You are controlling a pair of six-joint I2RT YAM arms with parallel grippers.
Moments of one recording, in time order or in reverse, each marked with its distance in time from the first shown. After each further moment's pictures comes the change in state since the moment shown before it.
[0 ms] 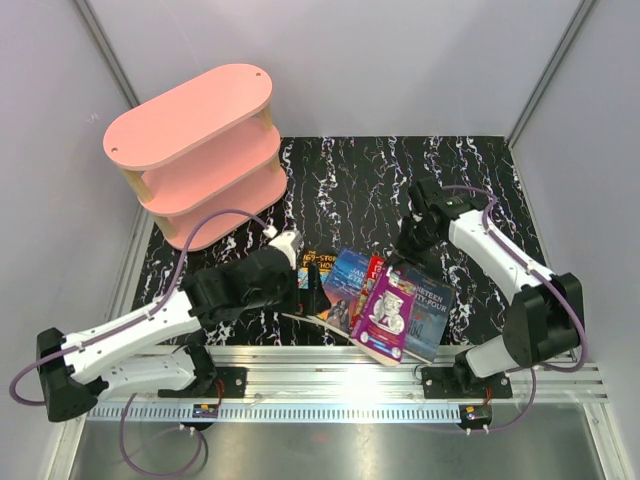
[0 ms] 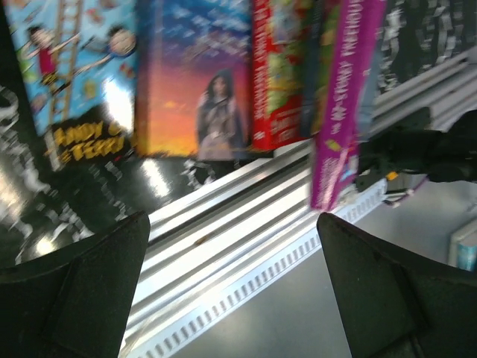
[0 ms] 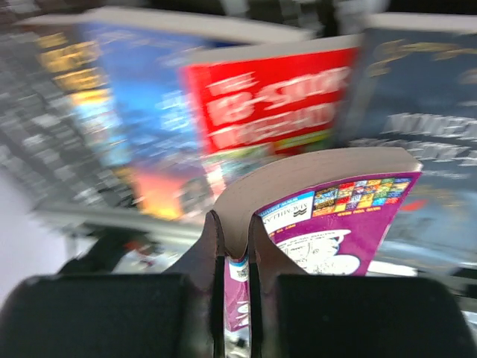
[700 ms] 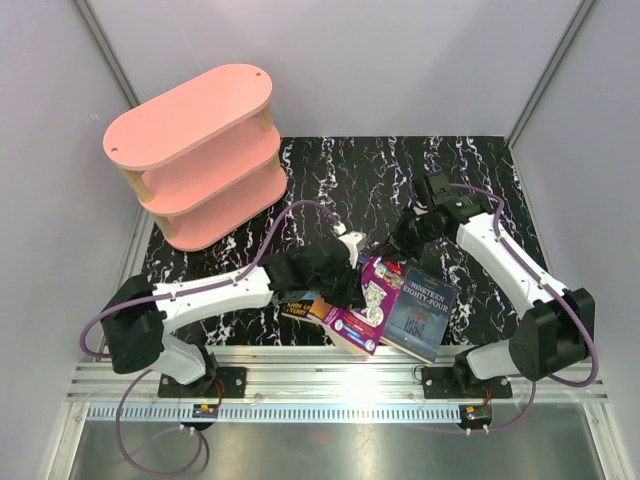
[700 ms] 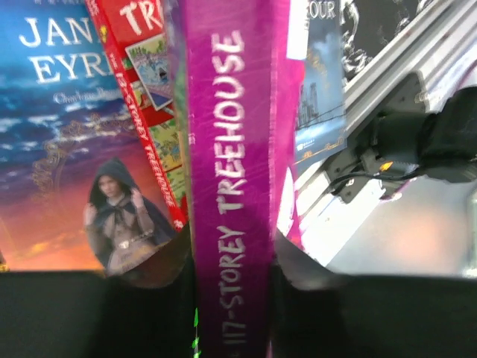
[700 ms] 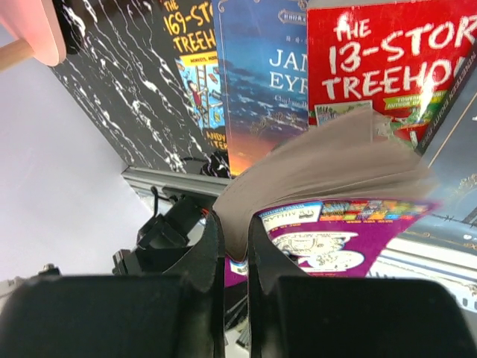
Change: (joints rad) left arm -0.040 0.475 0.131 0.382 0.193 0.165; right arm 0.014 -0.087 0.049 0.057 -0.190 0.166
